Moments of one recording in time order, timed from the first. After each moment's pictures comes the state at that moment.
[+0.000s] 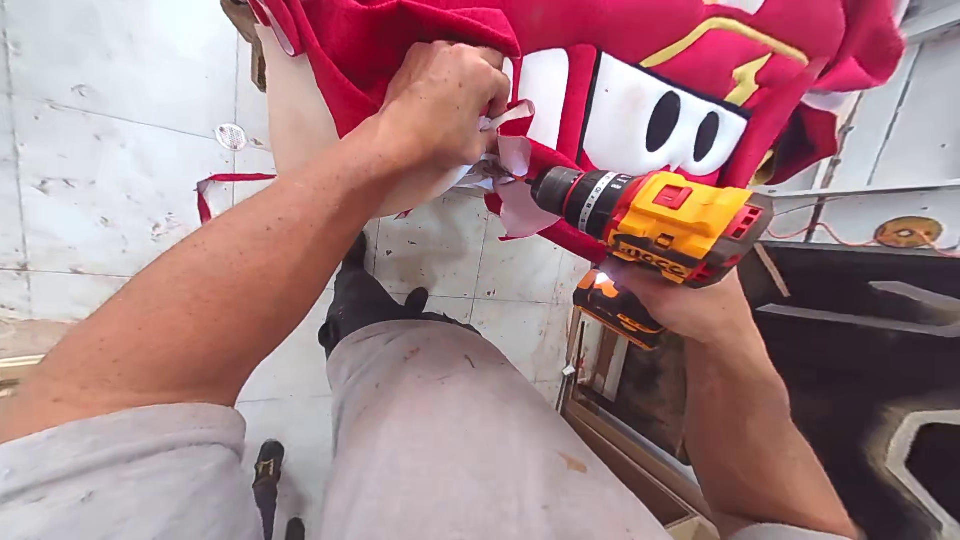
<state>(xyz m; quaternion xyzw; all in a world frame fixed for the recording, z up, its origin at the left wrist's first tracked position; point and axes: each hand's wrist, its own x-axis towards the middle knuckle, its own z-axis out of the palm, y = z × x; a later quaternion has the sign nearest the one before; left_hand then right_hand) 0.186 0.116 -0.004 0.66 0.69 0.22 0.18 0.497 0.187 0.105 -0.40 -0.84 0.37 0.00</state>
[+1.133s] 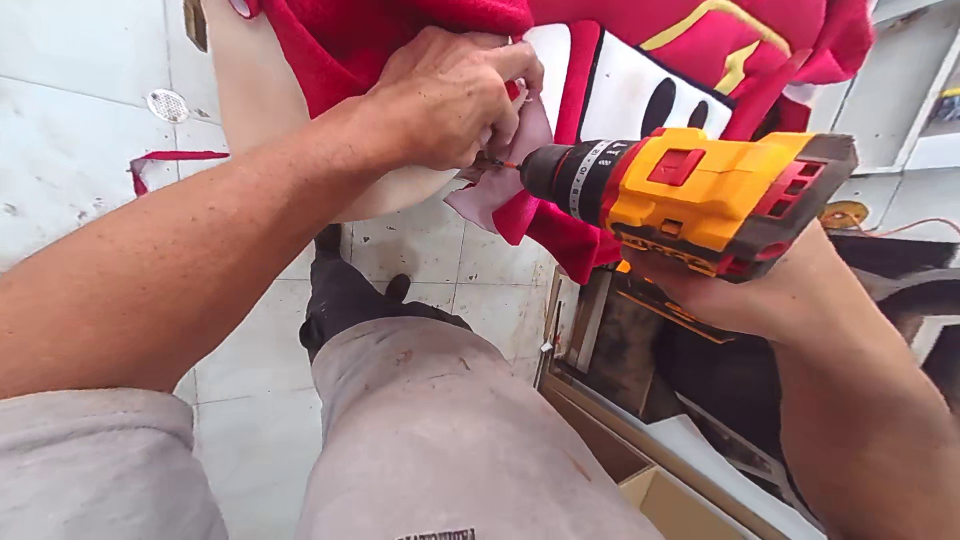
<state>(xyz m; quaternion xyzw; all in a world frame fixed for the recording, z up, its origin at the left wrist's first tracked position) 0.182 0.118 -0.019 0.77 0.57 0.26 0.17 0.440 0.192 0.156 -0.29 -0.93 0.21 -0.11</state>
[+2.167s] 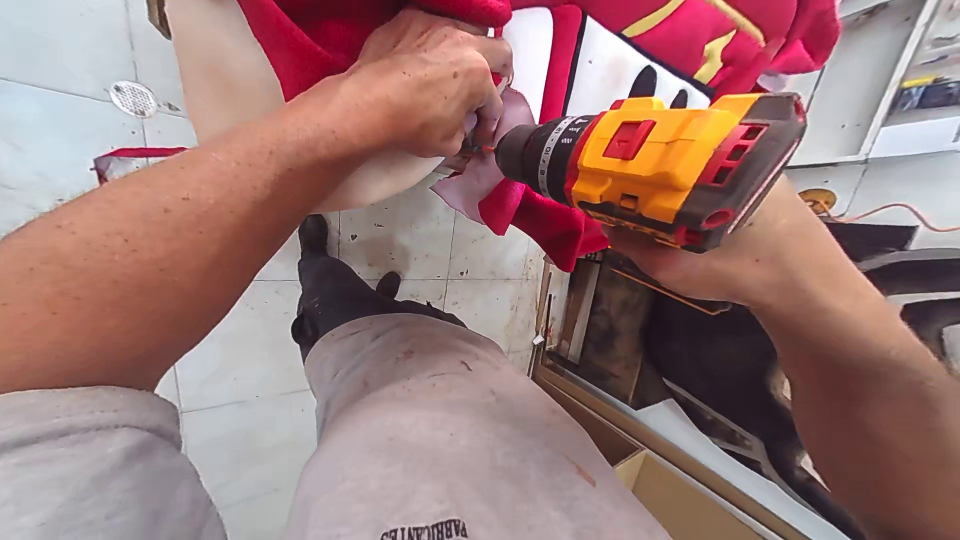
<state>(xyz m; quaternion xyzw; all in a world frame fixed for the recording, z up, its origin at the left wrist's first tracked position) 0.184 0.118 -0.012 0.76 0.58 0.20 0.21 0.403 0.170 0.163 -0.31 -0.92 0.16 -0.18</state>
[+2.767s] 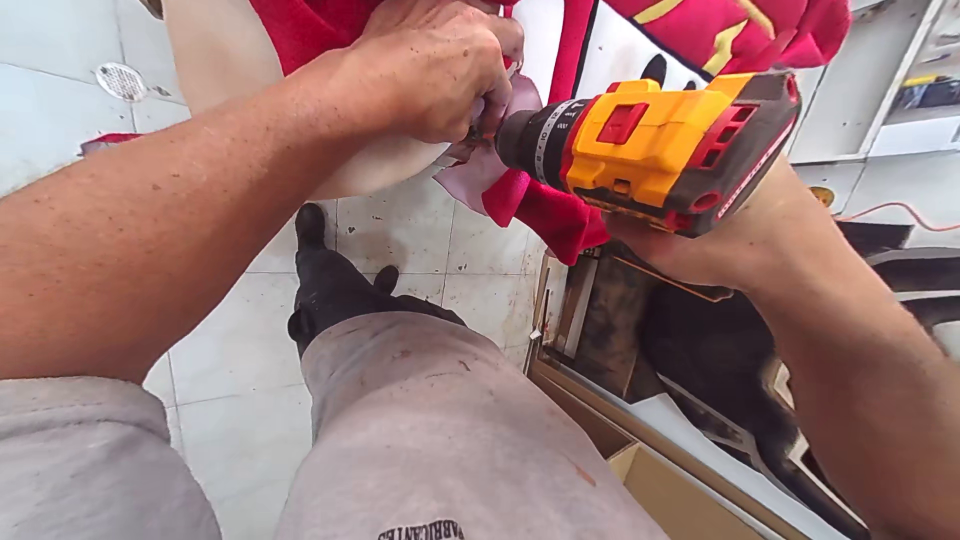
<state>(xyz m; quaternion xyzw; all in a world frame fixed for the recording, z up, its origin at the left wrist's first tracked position) 0.183 0.118 -0.015 0.76 0.57 0.21 0.22 0.416 0.192 0.143 -0.30 -0.93 0.15 -0.16</state>
